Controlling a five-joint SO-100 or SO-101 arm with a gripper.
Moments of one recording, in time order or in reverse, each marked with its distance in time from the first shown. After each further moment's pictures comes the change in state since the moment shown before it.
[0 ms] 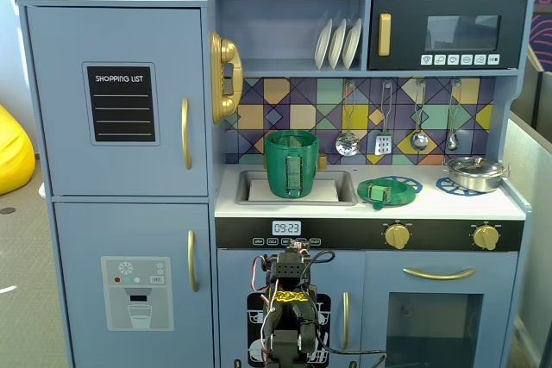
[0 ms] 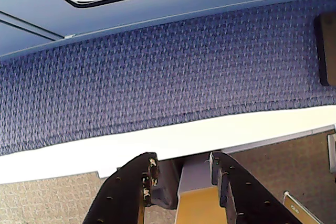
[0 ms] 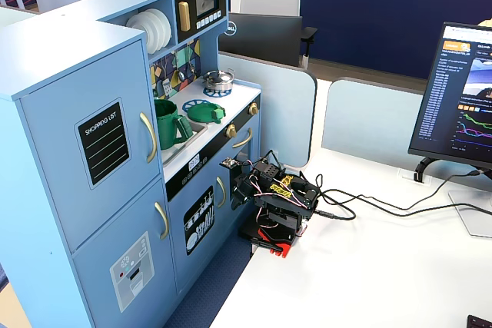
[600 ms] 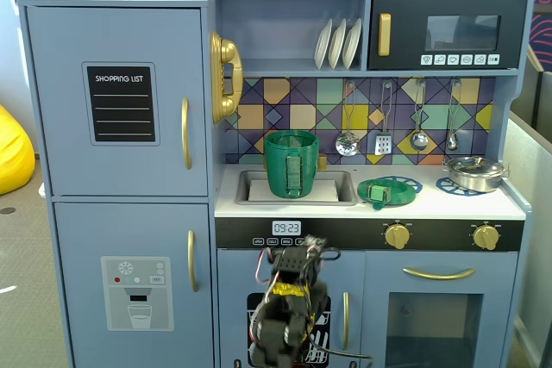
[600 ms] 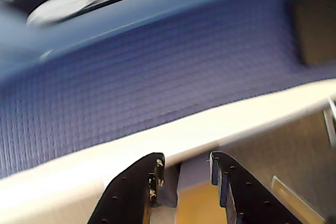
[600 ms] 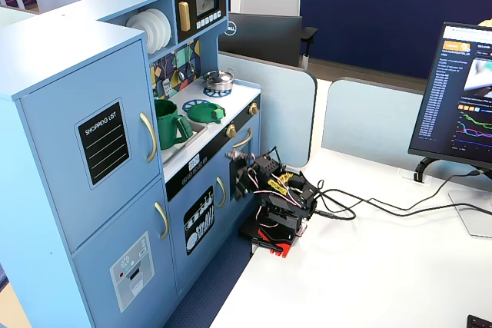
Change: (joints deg) arm 12.6 -7.9 -7.3 -9.4 -0.9
